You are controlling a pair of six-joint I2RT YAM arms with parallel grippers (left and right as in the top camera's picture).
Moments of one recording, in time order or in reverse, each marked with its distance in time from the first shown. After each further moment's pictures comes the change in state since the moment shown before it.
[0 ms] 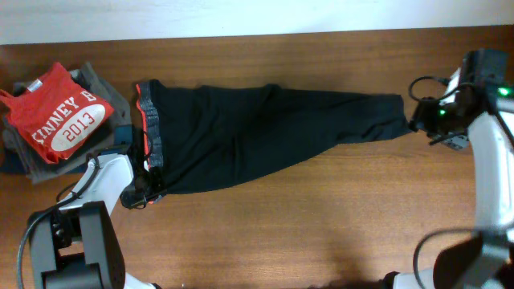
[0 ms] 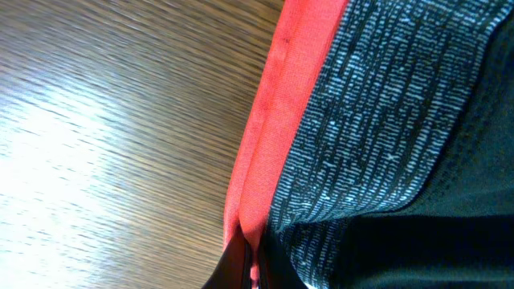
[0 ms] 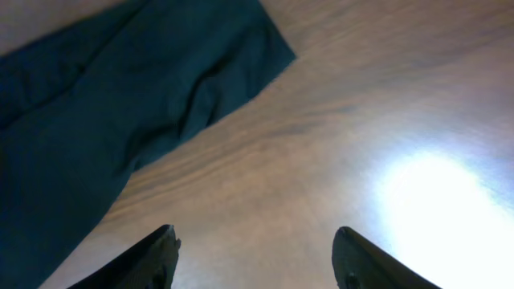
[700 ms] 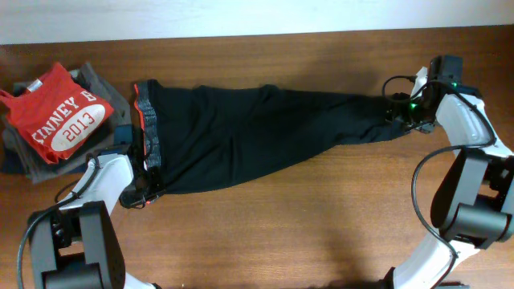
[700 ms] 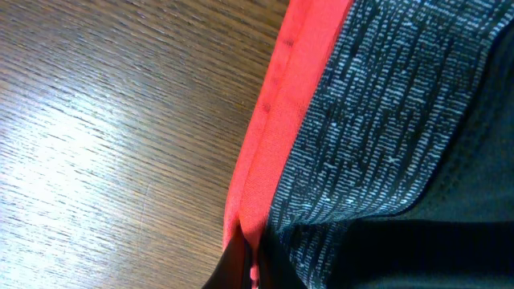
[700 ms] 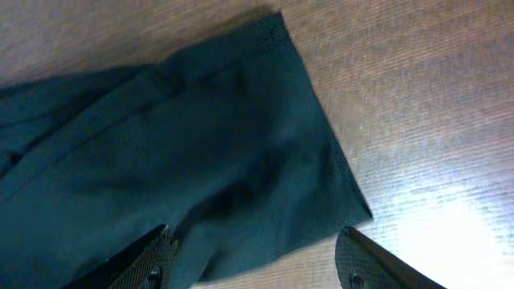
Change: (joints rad) left arm 0.000 0.000 0.000 0.009 -0.028 -0.004; right arm 0.000 0.349 -0.055 0.448 -0.093 -0.096
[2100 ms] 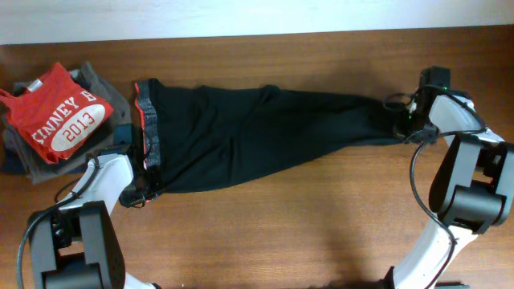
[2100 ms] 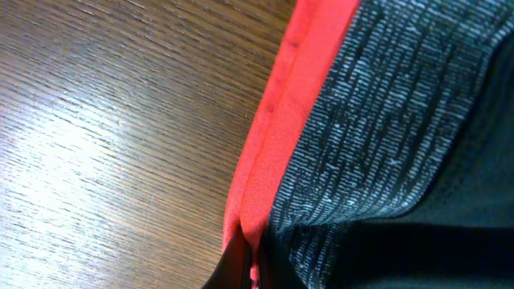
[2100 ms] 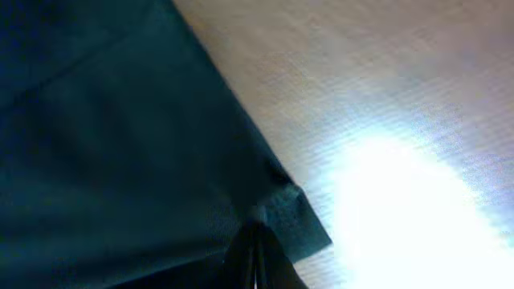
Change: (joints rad) left arm 0.001 0.000 0.000 0.015 -0.008 -0.003; right arm -0.015 0.111 -0.003 -0.066 0.257 0.062
